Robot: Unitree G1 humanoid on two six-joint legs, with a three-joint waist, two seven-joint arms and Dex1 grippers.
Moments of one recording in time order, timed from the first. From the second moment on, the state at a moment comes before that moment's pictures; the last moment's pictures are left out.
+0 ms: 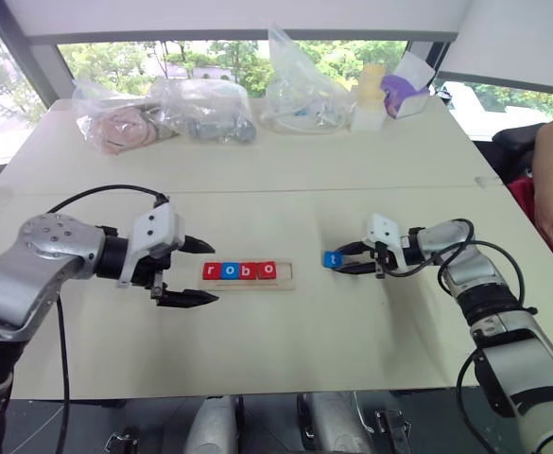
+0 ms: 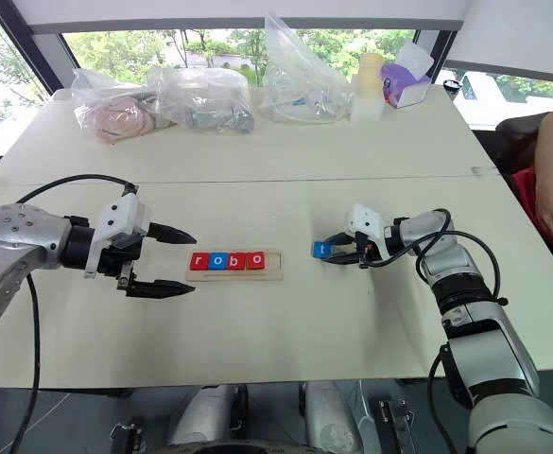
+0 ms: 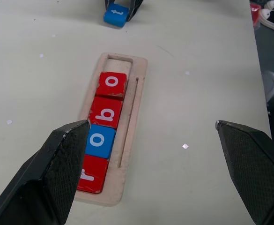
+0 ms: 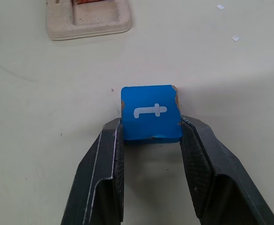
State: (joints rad) left arm -0.39 1.02 -0.04 -0.34 -0.51 0.63 -1.24; right arm -0.71 -0.60 0.21 0.71 0.09 -0.10 1.34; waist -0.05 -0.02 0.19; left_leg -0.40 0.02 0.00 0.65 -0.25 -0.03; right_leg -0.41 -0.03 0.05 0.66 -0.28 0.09
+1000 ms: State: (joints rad) left arm -0.25 1.03 0.07 -0.34 -0.54 0.66 -1.15; right arm -0.64 -0.50 0.34 0.26 0.04 0.21 1.20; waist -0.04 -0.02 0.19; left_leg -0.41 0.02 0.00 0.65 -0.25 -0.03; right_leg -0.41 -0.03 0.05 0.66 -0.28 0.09
